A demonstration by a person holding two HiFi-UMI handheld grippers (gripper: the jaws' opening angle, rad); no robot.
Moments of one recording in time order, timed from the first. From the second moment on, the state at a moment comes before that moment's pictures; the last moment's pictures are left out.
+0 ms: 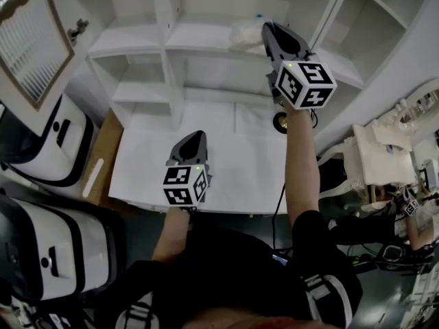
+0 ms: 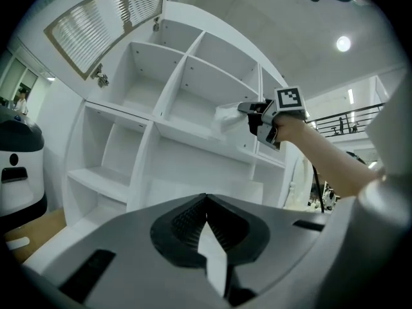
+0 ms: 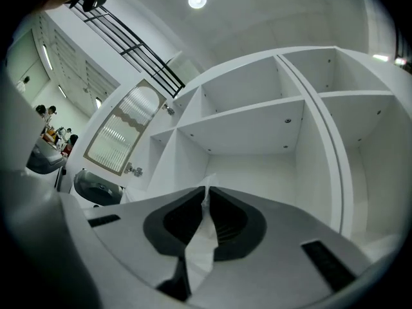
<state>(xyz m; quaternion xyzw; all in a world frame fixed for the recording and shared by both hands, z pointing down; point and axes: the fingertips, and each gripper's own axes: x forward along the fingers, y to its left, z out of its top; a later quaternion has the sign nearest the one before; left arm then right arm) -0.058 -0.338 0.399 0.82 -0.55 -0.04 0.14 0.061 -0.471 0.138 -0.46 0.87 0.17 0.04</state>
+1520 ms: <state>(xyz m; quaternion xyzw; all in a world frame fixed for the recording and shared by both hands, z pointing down) -0.073 -0.330 0.395 0.82 -0.55 -0.05 0.14 0.082 -0.555 0.124 -0.50 0.86 0.10 0.02</state>
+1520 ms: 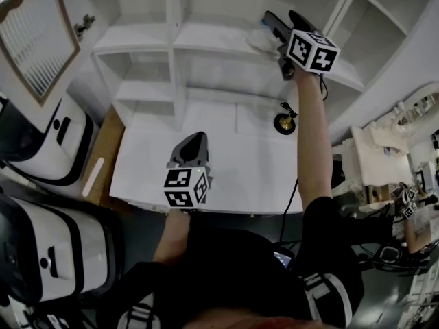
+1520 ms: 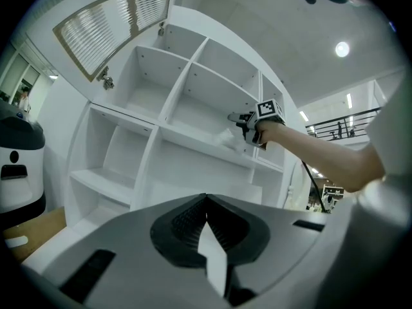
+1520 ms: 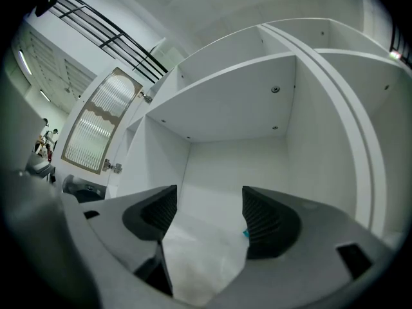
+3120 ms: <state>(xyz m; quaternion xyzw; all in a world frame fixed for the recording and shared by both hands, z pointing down) -0.043 -0.318 0.415 0.84 -0.52 -0.02 0.16 0.106 -0.419 0.158 -0.45 0.88 0.09 0.09</state>
